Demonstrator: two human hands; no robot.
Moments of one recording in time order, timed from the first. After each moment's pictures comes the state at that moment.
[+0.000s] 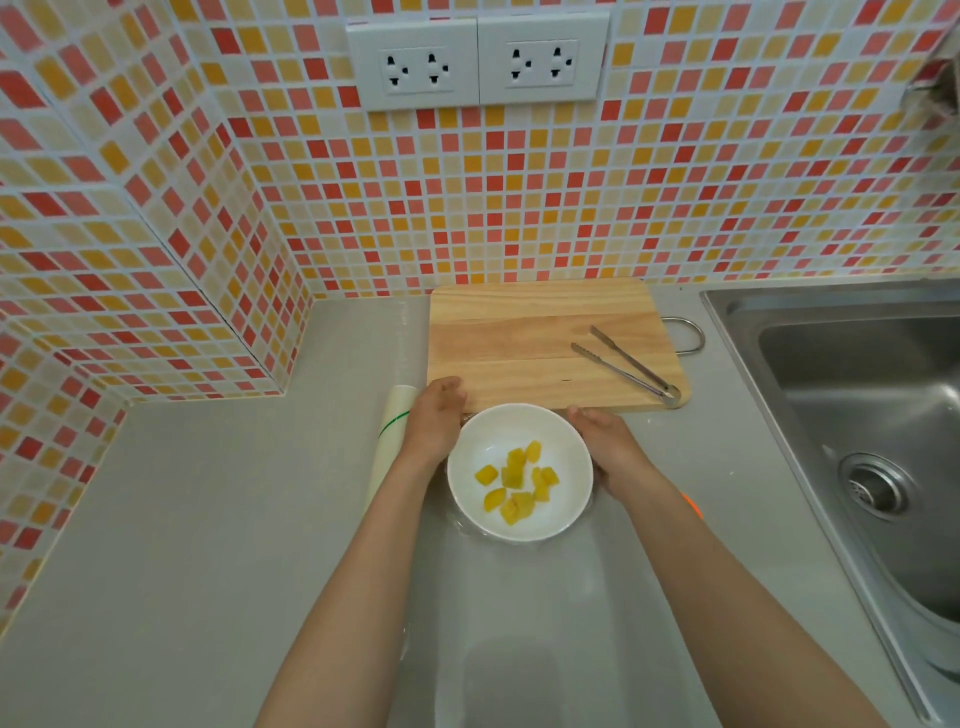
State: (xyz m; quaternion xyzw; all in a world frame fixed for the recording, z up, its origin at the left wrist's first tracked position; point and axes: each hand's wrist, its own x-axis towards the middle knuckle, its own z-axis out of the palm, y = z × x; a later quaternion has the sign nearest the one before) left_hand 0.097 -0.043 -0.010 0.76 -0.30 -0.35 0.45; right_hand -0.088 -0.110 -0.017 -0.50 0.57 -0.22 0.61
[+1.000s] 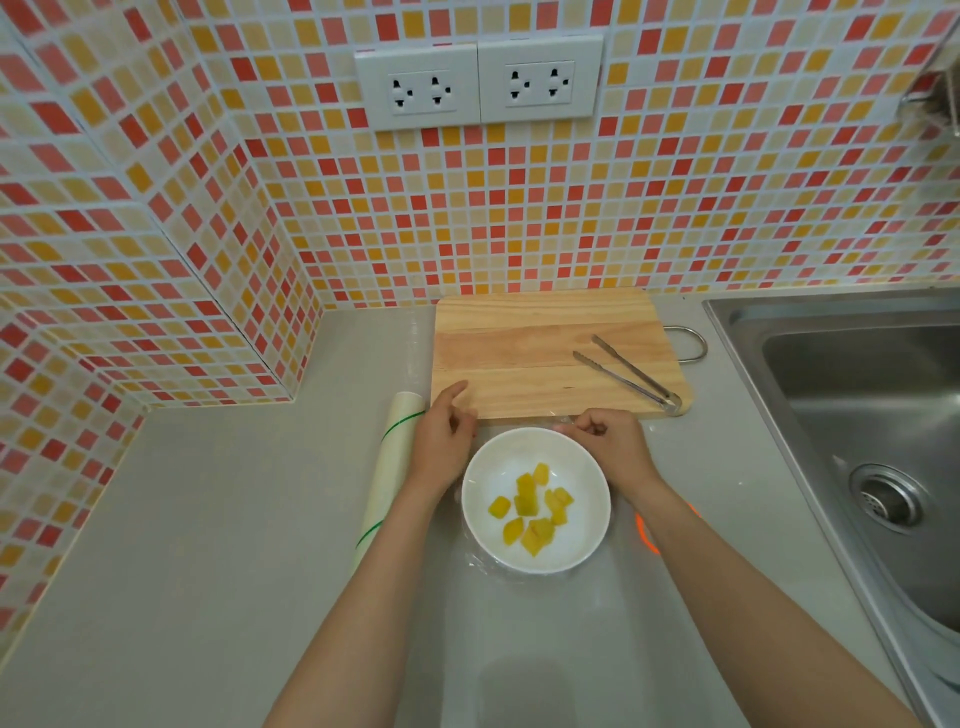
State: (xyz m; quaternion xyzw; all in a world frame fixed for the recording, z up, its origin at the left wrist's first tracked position) left_hand 0.087 -0.029 -0.021 0.75 -0.40 -0.25 0.46; right_hand -0.101 -0.118 -0.027 -0.64 0.46 -0.31 0.52
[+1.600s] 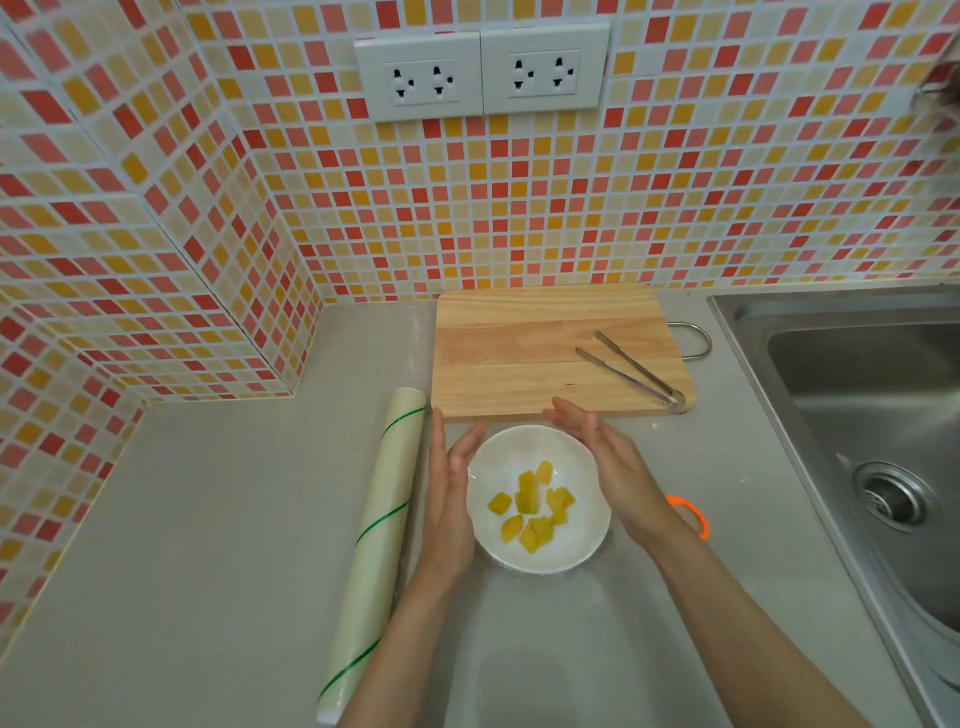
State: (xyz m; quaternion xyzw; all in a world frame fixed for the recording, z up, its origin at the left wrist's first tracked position) left_hand 0.027 0.042 -0.002 0.59 -0.35 -0.35 0.64; right_hand -0.113 -0.065 0.022 -0.60 0.36 -0.28 0.66
